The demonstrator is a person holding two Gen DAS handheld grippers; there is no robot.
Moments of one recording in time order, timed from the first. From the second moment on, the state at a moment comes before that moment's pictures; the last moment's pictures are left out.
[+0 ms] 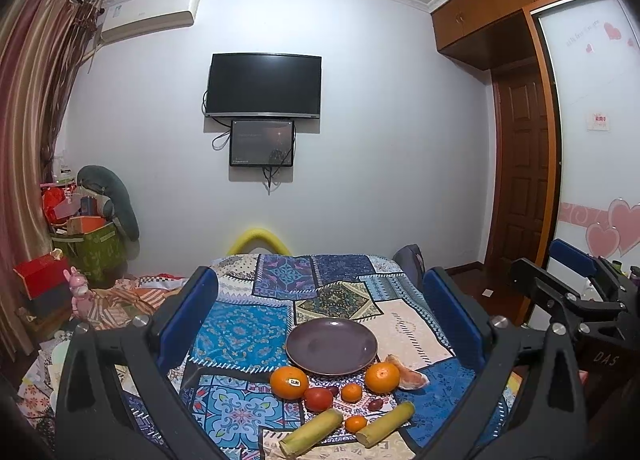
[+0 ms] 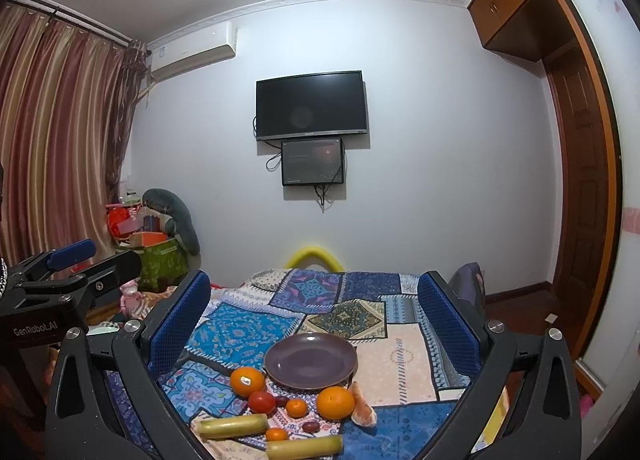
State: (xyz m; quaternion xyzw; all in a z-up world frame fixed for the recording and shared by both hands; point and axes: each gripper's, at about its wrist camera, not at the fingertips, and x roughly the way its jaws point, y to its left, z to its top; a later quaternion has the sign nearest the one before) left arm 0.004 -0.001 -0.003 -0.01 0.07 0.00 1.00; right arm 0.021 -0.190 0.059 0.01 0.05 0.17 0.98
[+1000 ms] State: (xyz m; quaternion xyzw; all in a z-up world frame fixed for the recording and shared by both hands) left arm 0.002 -0.007 -0.004 0.00 0.06 -0.01 1.00; right arm 0.023 -0.192 0.060 0.01 0.05 0.17 0.98
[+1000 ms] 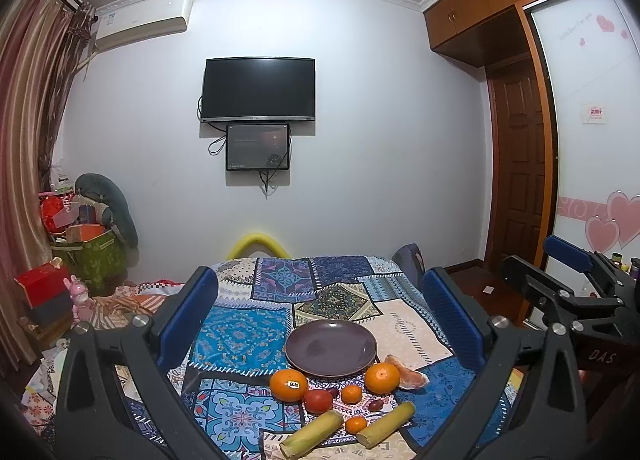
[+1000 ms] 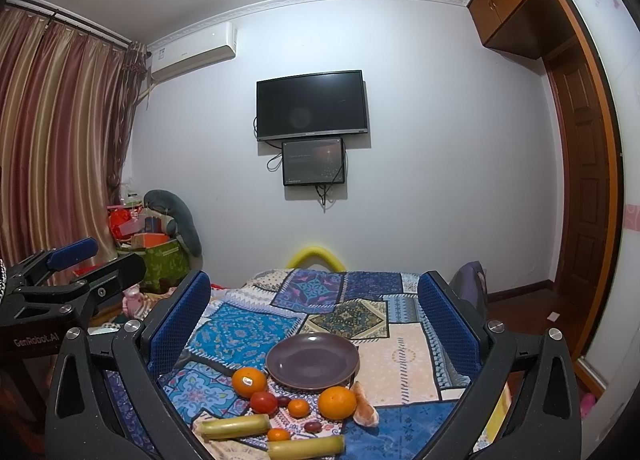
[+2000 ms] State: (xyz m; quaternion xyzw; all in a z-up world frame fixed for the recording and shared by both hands) left arm 0.045 0.013 -0.025 -0.01 0.12 -0.03 0.99; right arm 0.054 -0.189 0.045 -0.01 0.08 0.19 0.98
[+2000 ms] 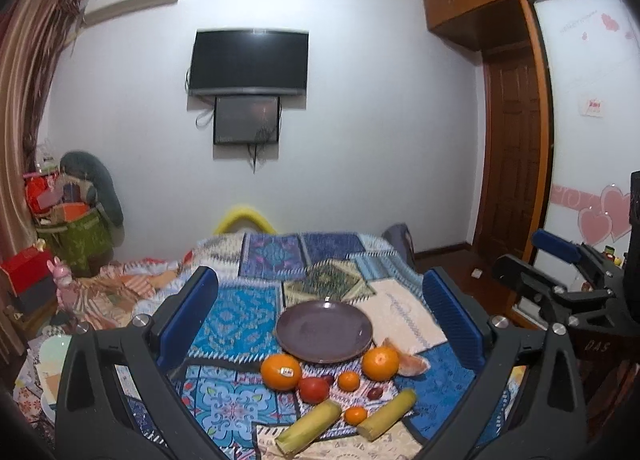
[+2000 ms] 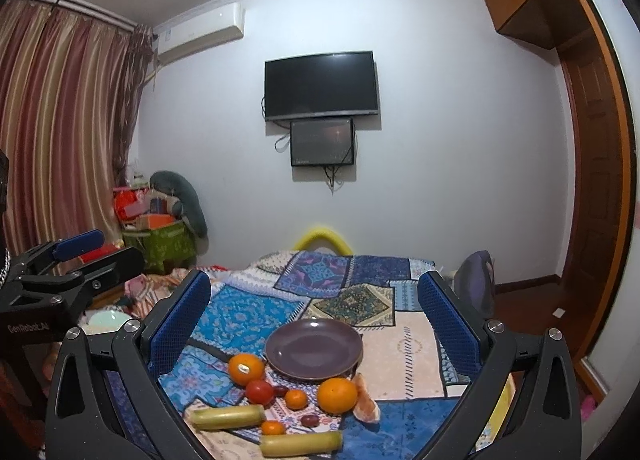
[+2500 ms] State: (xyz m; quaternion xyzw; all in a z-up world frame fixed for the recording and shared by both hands) left arm 0.135 0.057 -0.091 0.00 0.28 -0.02 0.96; right arm 0.123 -0.199 -0.019 -0.05 0.22 0.18 0.96
